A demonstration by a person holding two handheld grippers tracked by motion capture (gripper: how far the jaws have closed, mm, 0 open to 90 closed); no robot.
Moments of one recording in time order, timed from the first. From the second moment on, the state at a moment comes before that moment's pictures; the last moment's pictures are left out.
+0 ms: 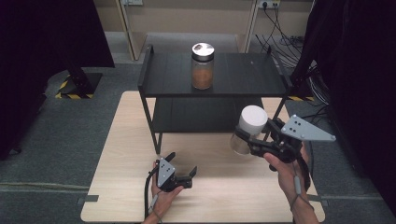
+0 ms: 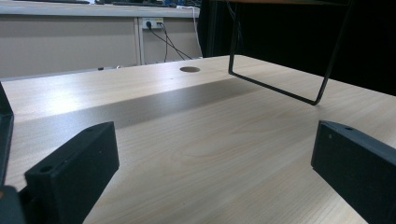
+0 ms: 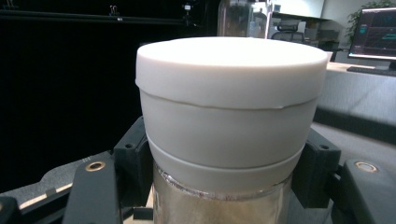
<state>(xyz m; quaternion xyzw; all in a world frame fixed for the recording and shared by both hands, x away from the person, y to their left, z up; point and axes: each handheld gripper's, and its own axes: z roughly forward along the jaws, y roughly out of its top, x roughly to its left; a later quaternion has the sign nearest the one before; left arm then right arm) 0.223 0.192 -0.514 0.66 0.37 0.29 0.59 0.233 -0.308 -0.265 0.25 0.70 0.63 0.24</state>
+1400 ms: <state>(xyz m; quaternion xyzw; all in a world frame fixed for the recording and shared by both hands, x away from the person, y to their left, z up) 0.223 0.192 -0.514 0.66 0.37 0.29 0.59 0.331 -0.253 -0.162 0.30 0.68 0.61 0.27</state>
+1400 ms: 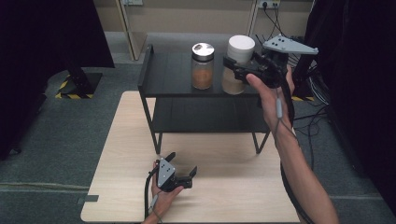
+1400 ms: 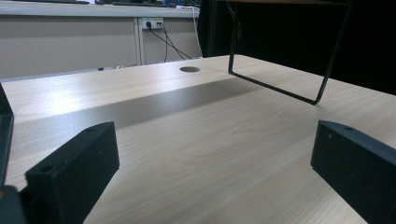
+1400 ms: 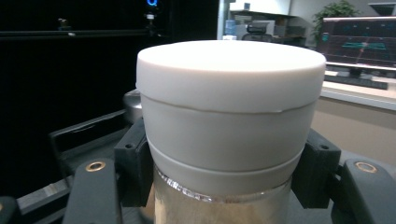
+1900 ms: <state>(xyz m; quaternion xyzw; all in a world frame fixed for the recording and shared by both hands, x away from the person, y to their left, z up) 0.223 0.192 -0.514 0.66 0.37 0.29 0.59 0.353 -0.242 -0.165 0.32 0.67 0.59 0.30</state>
